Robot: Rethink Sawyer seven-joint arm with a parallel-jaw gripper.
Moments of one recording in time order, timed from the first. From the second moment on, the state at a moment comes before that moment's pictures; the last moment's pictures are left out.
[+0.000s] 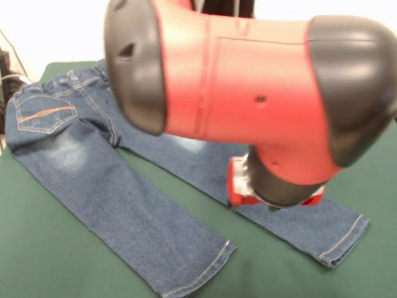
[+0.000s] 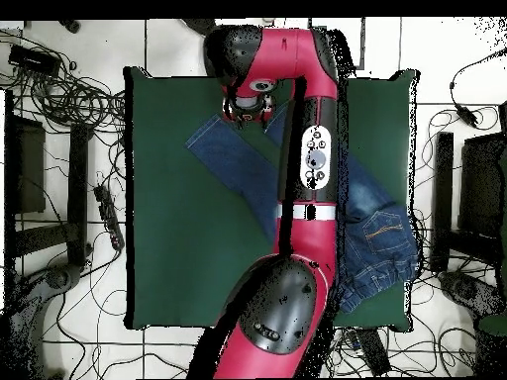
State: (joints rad) arm -0.34 -0.05 1.21 0.35 -1.30 1.89 1.70
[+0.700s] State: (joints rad) arm -0.41 -0.06 1.21 0.35 -1.32 1.75 1.67
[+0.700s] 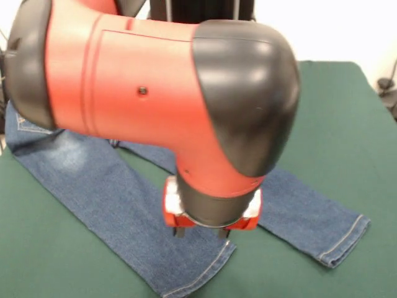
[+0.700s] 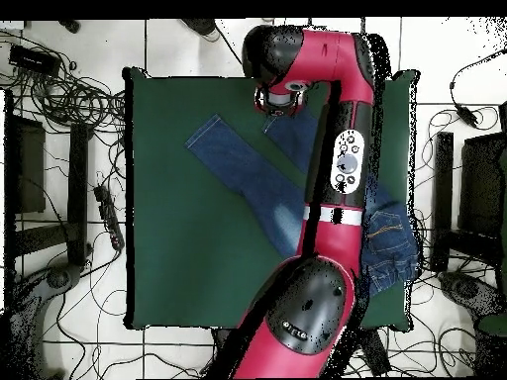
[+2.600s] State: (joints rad) arm -0.47 -0.05 1.11 0.44 -1.22 1.66 1.55
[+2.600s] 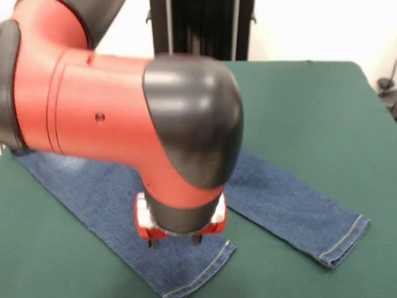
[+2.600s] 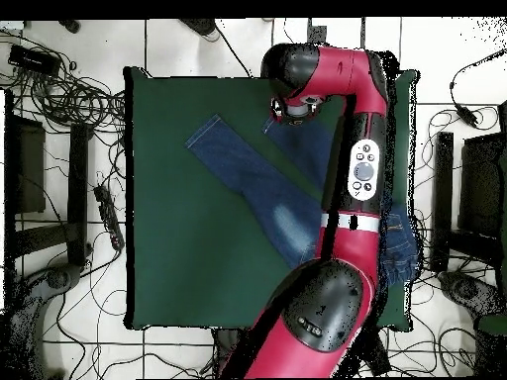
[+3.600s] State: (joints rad) arm -0.48 -0.23 0.93 0.61 -1.01 1.57 1.55
